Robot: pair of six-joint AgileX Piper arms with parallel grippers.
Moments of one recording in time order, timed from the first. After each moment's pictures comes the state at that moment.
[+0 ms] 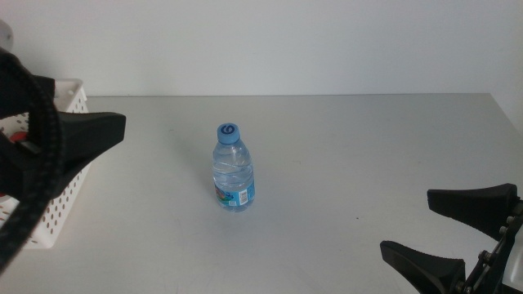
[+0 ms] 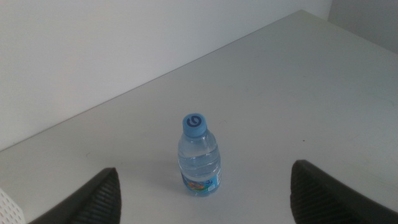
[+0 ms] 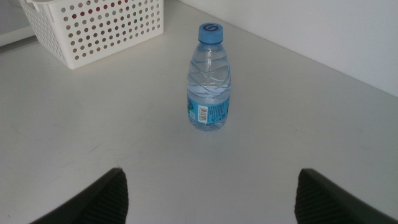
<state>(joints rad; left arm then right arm) -0.38 0.75 -0.94 -0.28 0.69 0.34 0.72 0.70 -0.45 0.08 0.15 -0.12</state>
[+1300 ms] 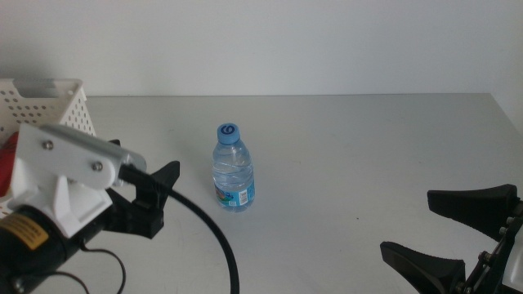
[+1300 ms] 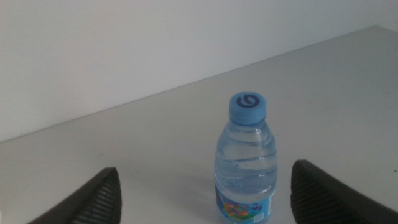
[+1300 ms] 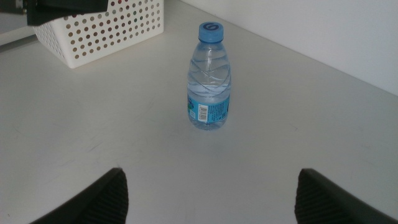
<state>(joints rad) -0.49 0.97 -0.39 -0.34 -0.27 0.33 0.72 0.70 -0.45 0.08 0.16 -0.12</state>
